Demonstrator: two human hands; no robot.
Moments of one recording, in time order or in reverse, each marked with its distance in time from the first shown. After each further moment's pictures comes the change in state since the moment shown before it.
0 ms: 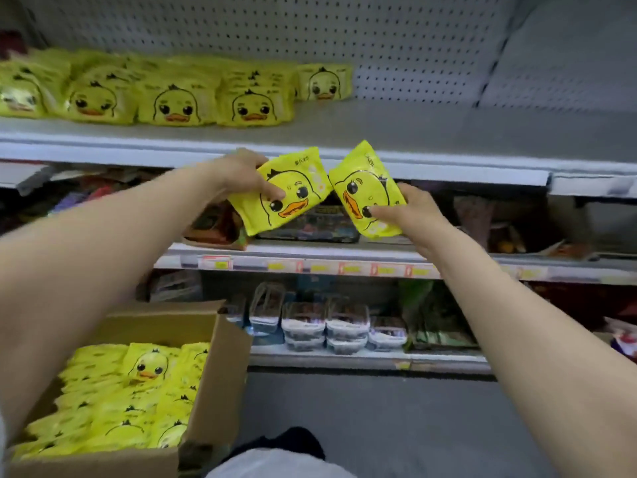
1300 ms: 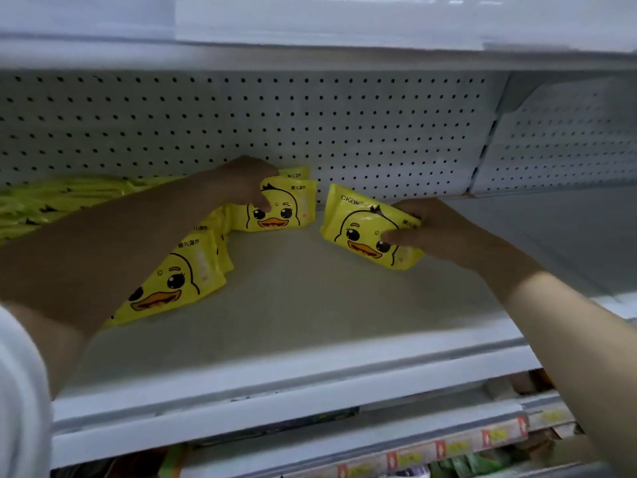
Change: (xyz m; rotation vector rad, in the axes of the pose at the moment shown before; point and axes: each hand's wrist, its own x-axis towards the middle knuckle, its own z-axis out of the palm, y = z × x) left_hand 0.429 0.112 -0.087 0.778 0.079 0.422; right_hand 0.303 -0.055 -0.093 -0.377 -0.032 -0.144
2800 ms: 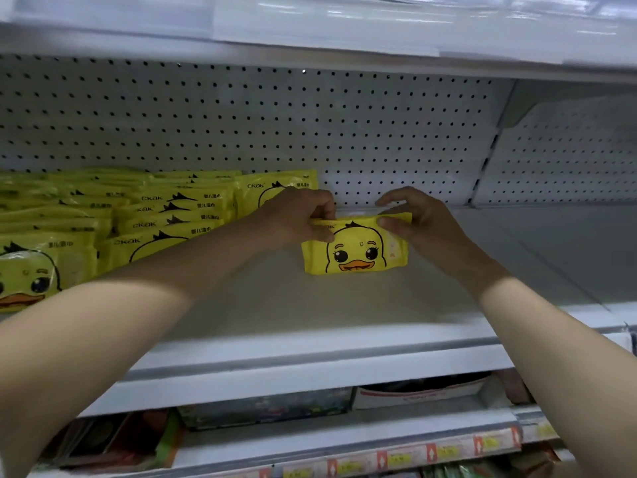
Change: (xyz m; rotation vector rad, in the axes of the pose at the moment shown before) left_hand -0.103 0.102 0.016 -0.450 0.175 0.198; right_hand -0.010 0.002 0.013 0.257 0.134 -0.275
